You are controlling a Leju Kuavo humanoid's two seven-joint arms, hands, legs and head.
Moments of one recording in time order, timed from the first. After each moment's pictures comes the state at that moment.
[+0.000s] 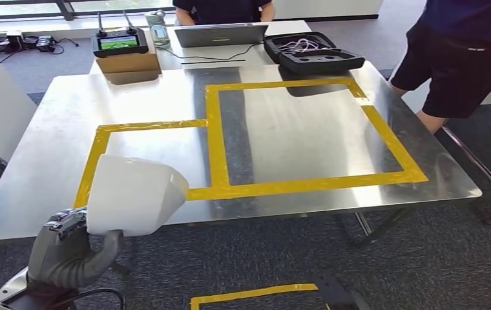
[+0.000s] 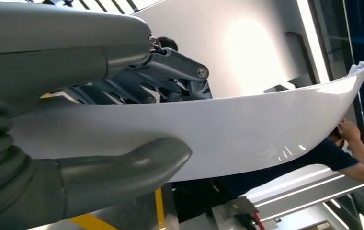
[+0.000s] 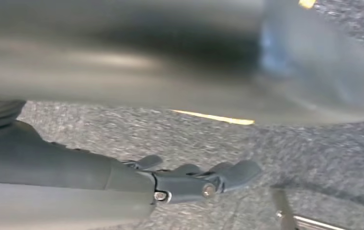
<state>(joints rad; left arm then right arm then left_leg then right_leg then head) 0.11 0.08 -0.35 -1.76 -0.21 -0.12 -0.50 -0.01 -0.07 0.57 -0.33 -0.13 -0.37 -0.32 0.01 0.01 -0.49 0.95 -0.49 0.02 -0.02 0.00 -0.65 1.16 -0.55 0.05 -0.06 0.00</state>
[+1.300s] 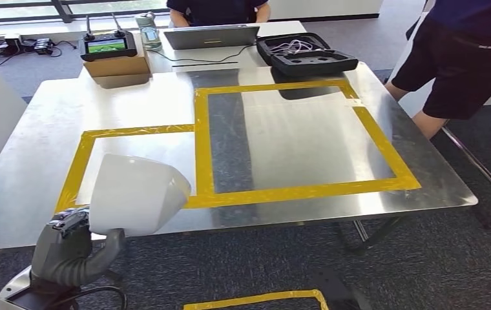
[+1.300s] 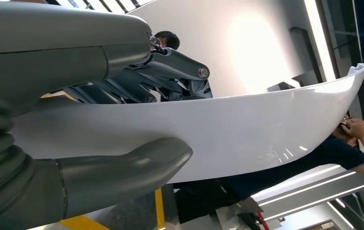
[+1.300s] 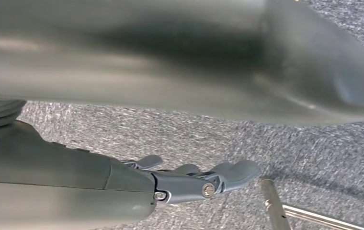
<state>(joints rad) 0.09 0.09 -0.35 -1.73 -0.20 -0.11 -0.52 -0.03 -0.06 0.57 -0.33 -0.11 -0.35 -0.30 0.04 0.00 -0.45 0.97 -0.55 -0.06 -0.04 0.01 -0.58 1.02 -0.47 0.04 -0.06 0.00</state>
